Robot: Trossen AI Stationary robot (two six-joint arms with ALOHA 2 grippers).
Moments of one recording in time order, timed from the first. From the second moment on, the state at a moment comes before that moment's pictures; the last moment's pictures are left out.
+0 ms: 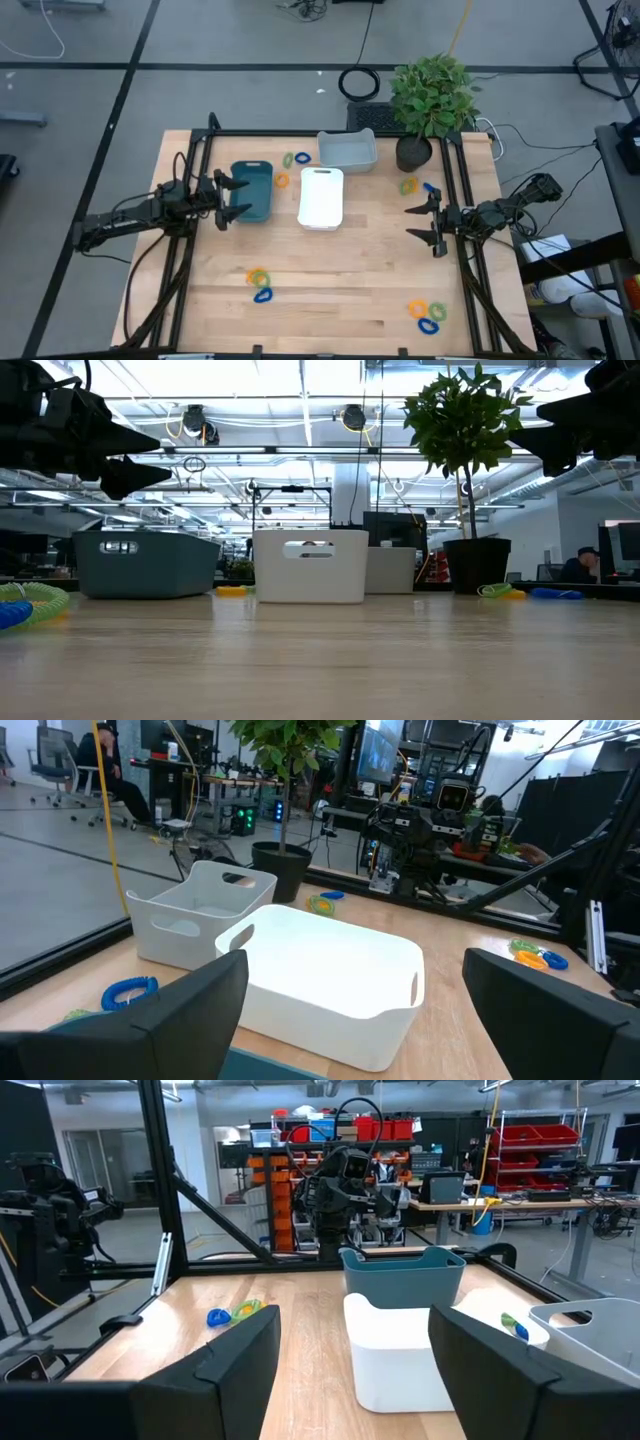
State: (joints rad) left arm 0.25 0.02 0.02 0.02 0.05 -0.16; right arm 0.48 0.02 0.02 0.09 0.50 0.02
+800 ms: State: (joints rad) left arm 0.25 0.02 0.02 0.02 0.05 -0.16; right arm 0.48 0.59 0.64 -0.51 0.87 0.31
